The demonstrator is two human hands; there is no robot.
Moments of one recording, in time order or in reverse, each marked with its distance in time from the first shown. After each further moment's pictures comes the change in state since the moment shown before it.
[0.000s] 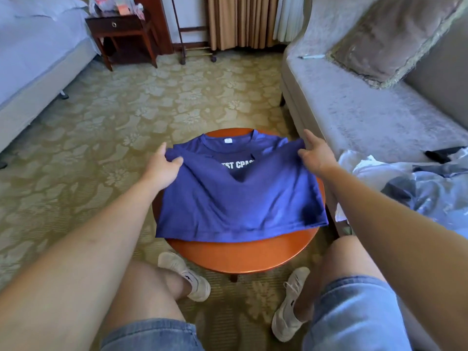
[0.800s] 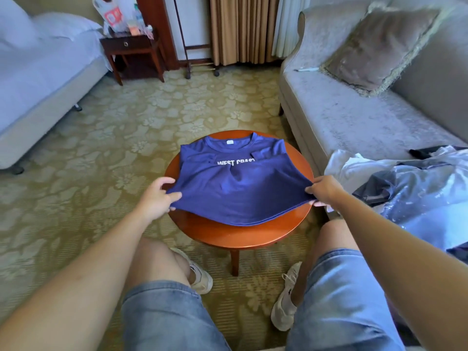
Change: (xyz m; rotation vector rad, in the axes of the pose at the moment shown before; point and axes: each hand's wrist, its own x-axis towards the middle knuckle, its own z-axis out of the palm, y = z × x) left_hand -0.109 -0.055 -0.018 -0.189 -0.093 -0.071; right_hand -0.102 0.048 -0.021 0.091 -0.186 0.348
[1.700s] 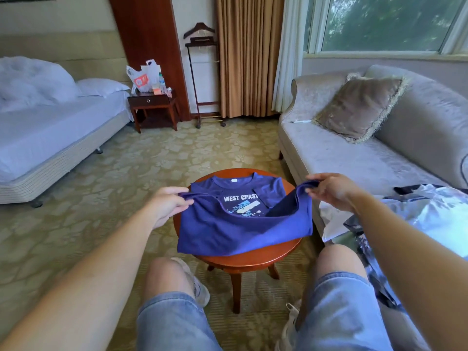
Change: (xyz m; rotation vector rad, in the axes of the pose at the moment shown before) left_hand -0.076 0.070 -0.034 -0.429 -0.114 0.024; right_hand -0.080 -0.050 -0.073 0.605 -0.163 -0.169
